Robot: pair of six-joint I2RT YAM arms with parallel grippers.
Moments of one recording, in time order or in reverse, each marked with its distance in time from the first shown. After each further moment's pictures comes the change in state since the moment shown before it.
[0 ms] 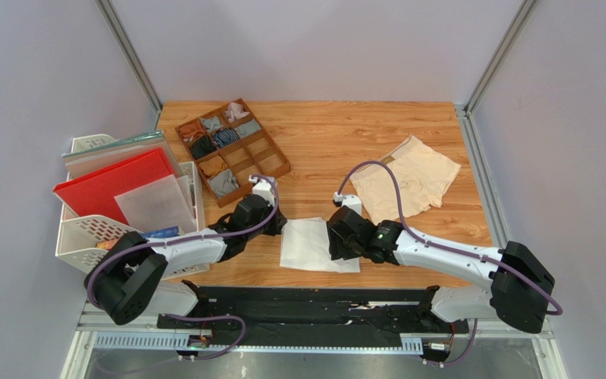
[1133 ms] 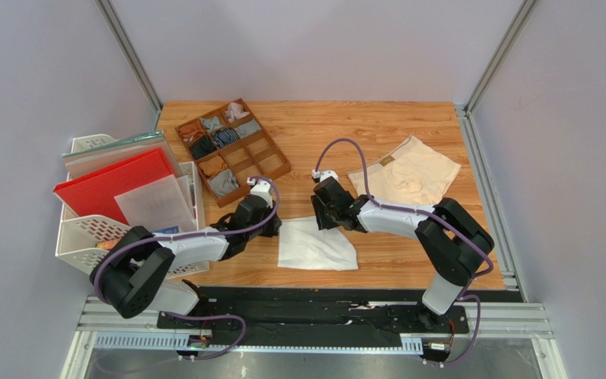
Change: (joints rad) left arm 0.024 0.049 -0.007 -0.018 -0.041 0.003; right arm -0.196 0.438 0.185 0.335 -0.074 -0.297
